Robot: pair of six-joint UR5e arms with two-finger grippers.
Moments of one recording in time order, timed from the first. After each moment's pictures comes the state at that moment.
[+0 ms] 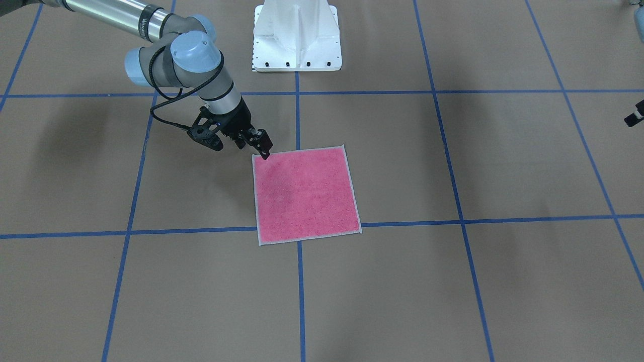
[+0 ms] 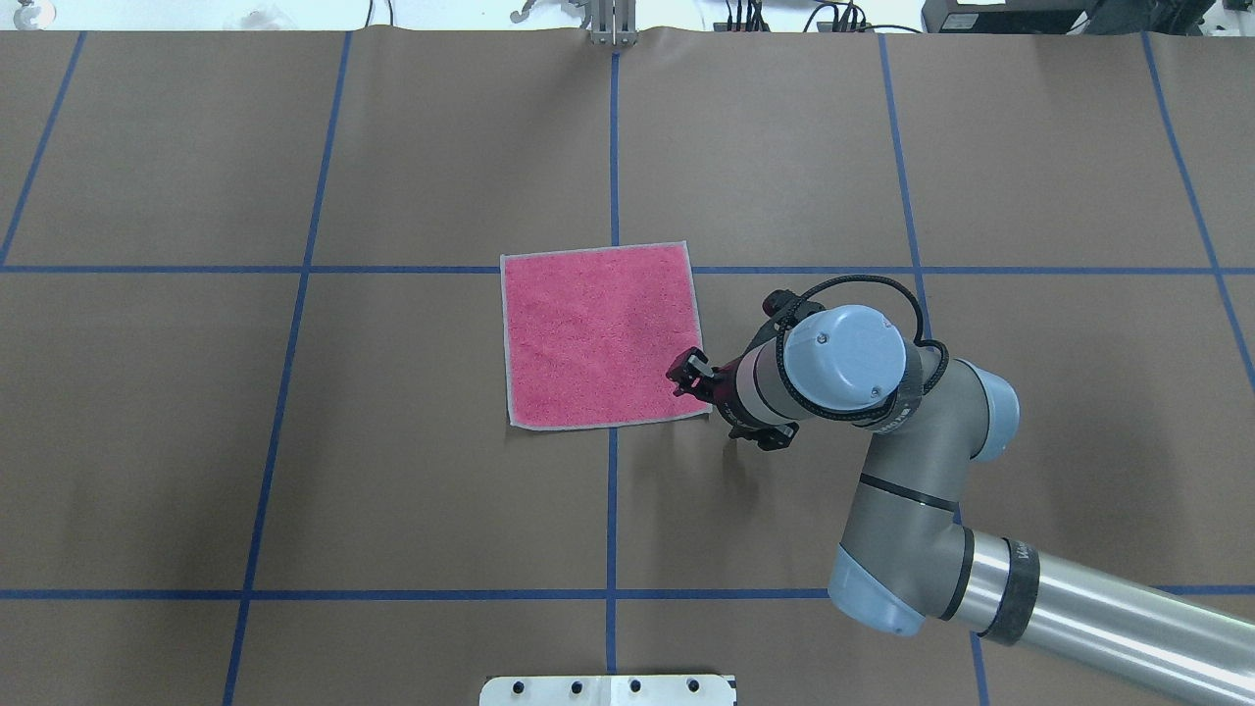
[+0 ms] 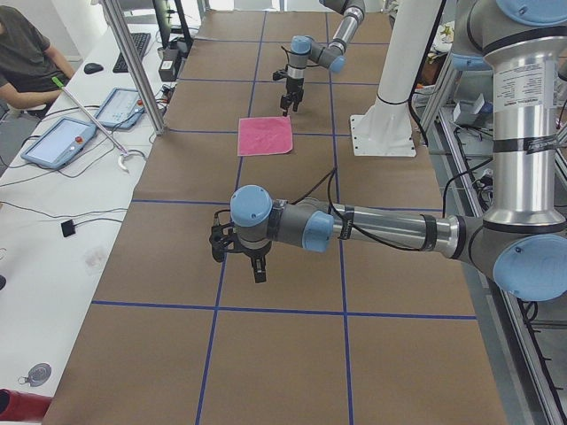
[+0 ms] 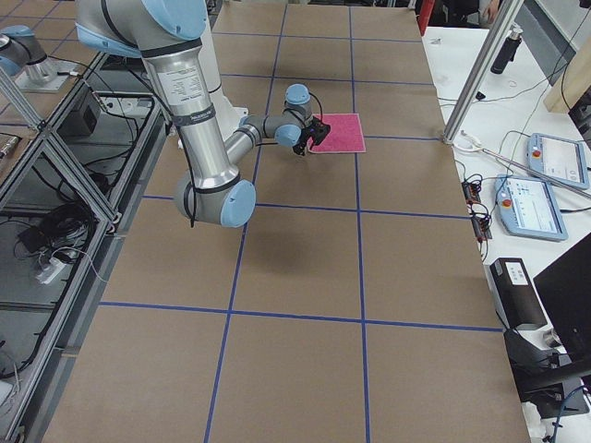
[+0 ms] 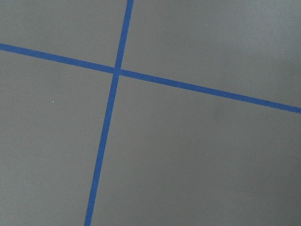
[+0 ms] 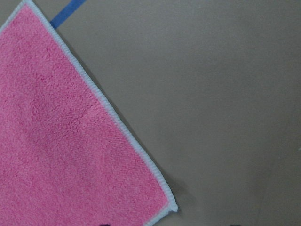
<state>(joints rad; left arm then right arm) -1.48 -1.47 -1.77 -1.69 -2.48 -0.41 0.46 -1.11 1.67 -1.13 1.81 1.91</state>
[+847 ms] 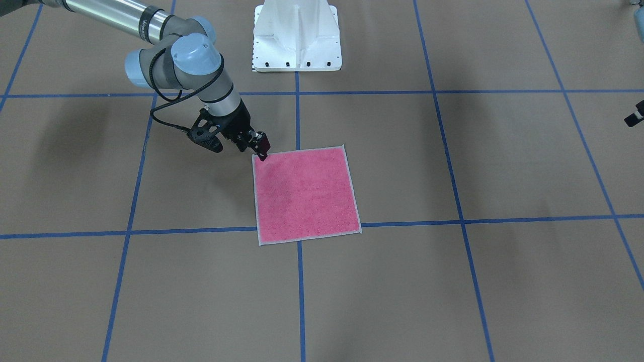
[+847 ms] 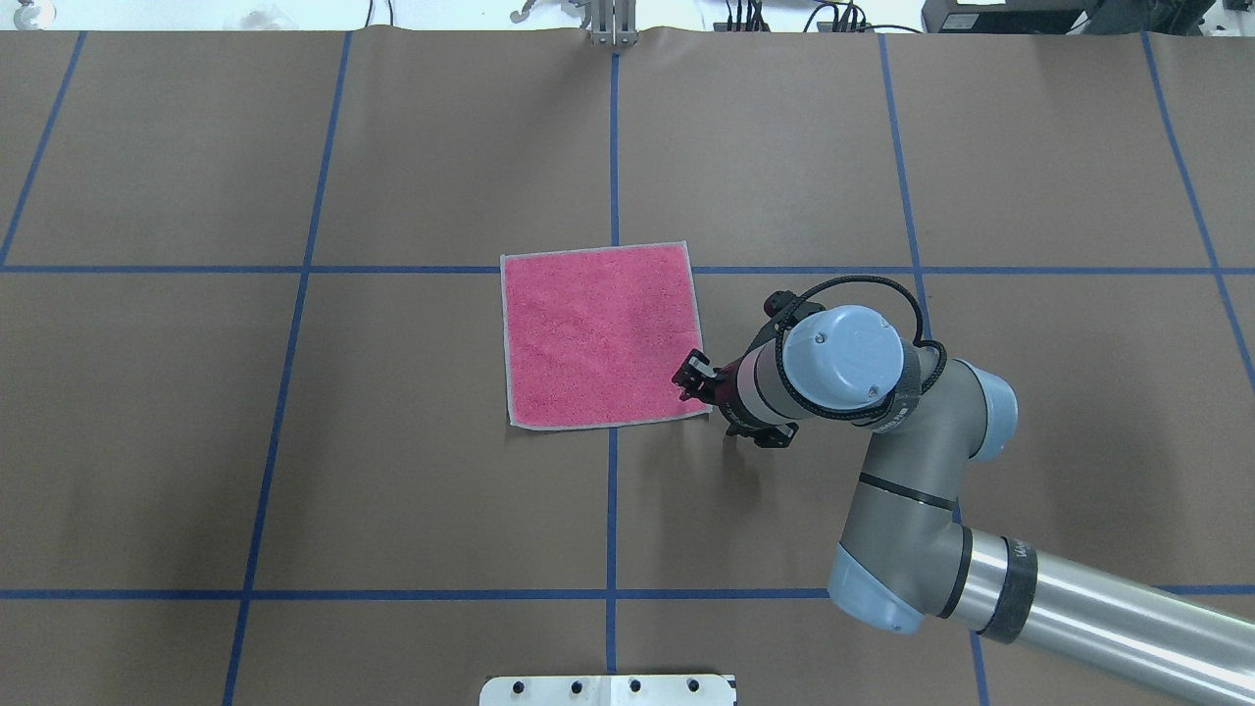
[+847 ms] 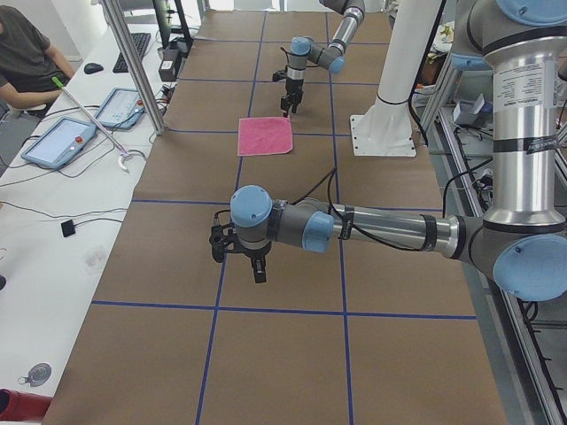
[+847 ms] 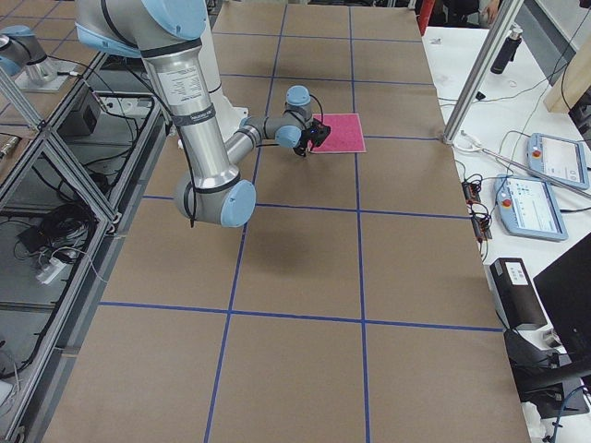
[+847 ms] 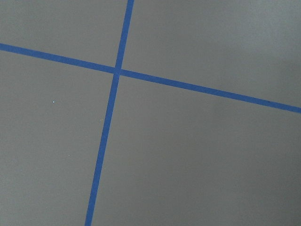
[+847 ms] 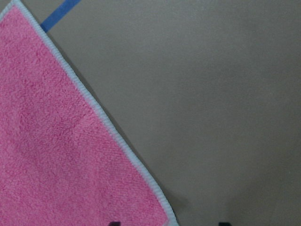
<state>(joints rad) -1.48 -1.47 -1.77 -1.69 -2.48 -0.41 0.46 -1.11 1.65 -1.13 1.81 1.91</state>
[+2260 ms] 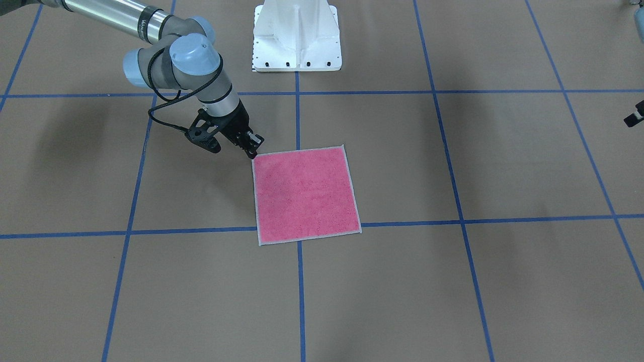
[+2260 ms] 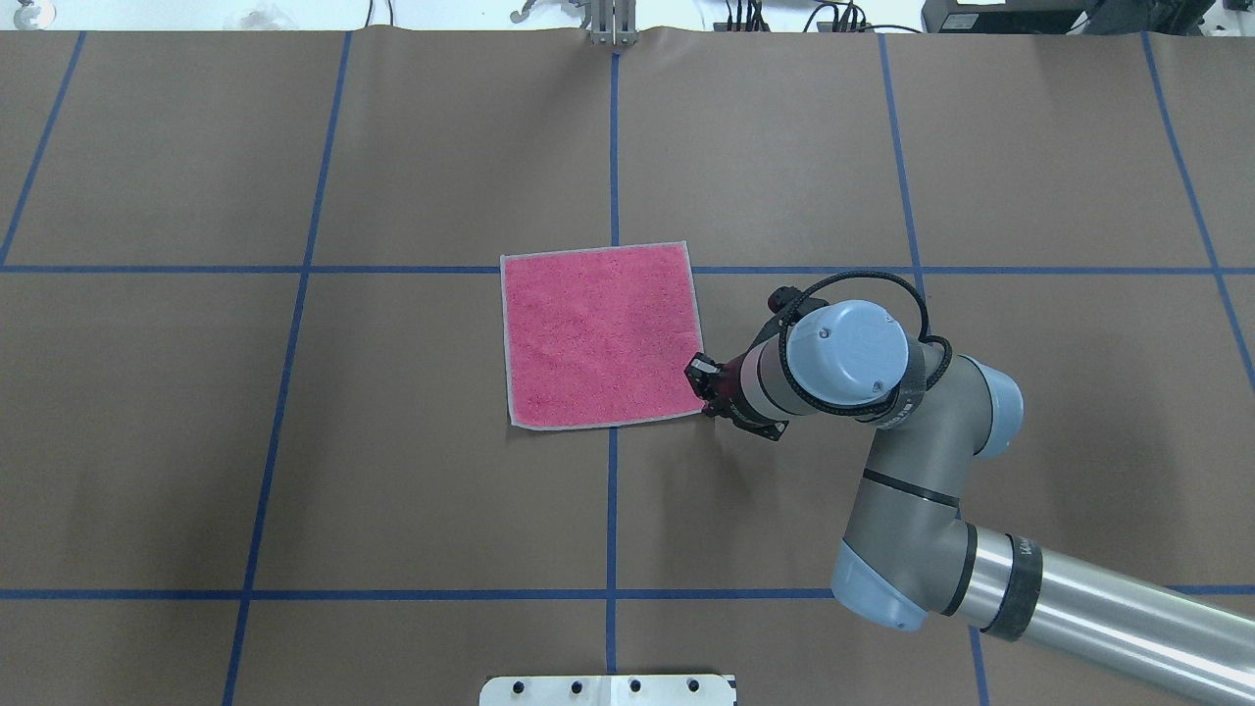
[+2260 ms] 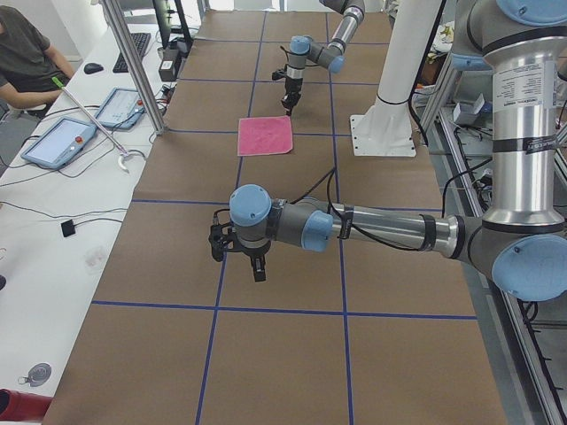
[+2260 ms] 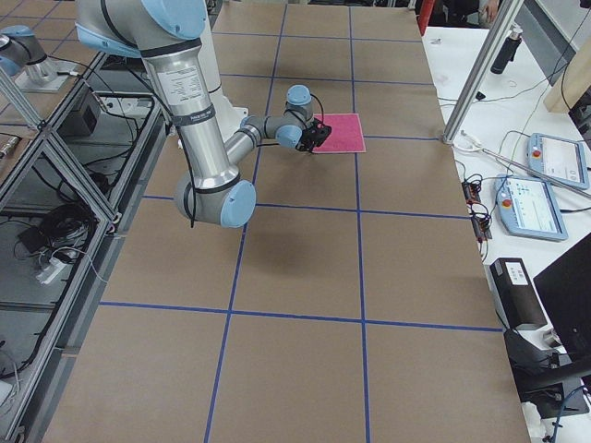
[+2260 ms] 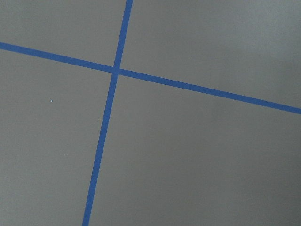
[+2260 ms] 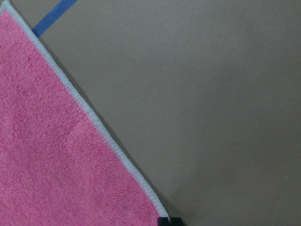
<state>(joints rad) -1.48 -1.47 -1.77 -1.69 -2.48 -0.41 0.47 -1.12 1.68 -1.16 1.81 1.91</state>
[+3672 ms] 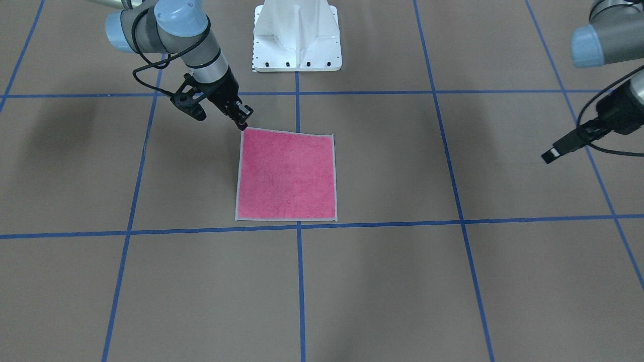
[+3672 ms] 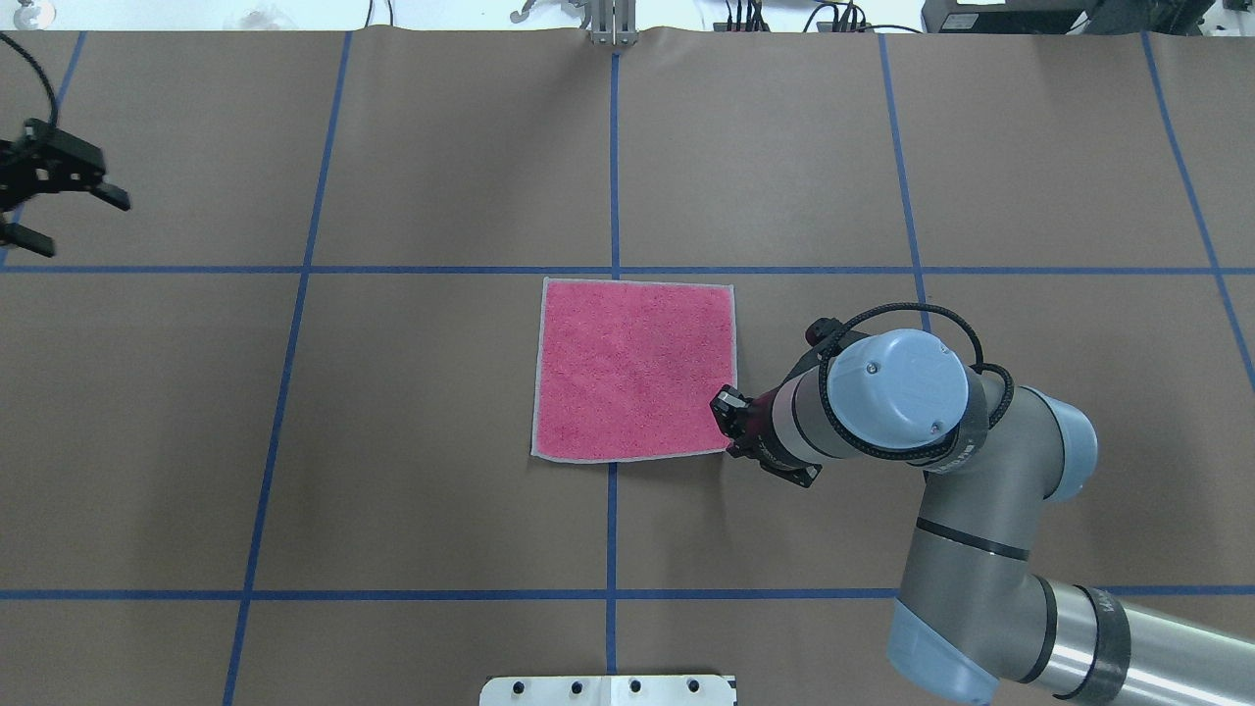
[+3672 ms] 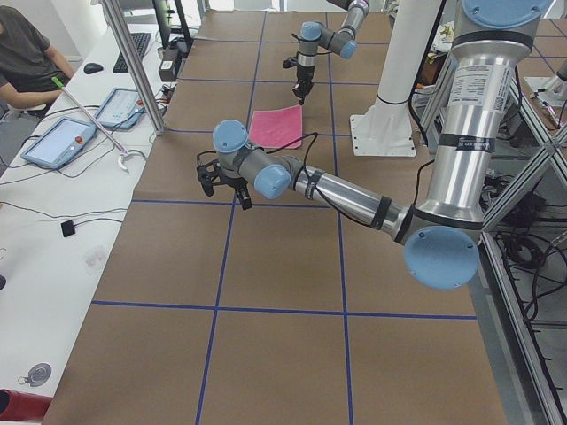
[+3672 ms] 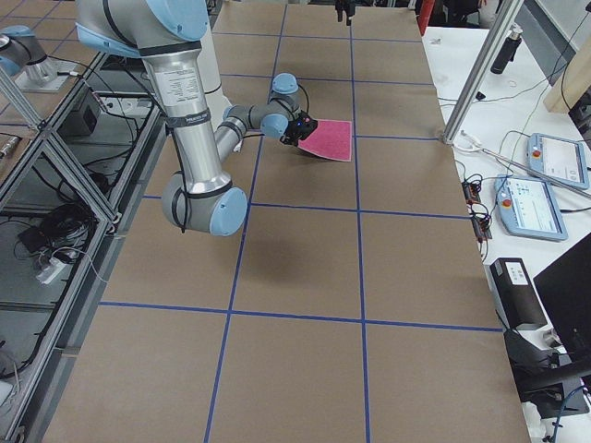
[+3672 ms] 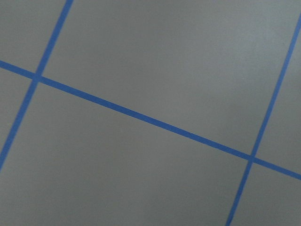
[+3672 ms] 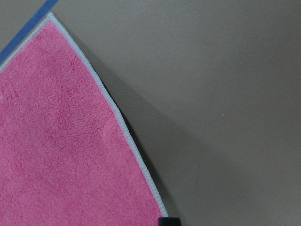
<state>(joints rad) -1.16 -1.75 -1.78 -1.90 -2.43 -1.24 0.42 -1.21 1.89 -1.30 1.81 2.01</state>
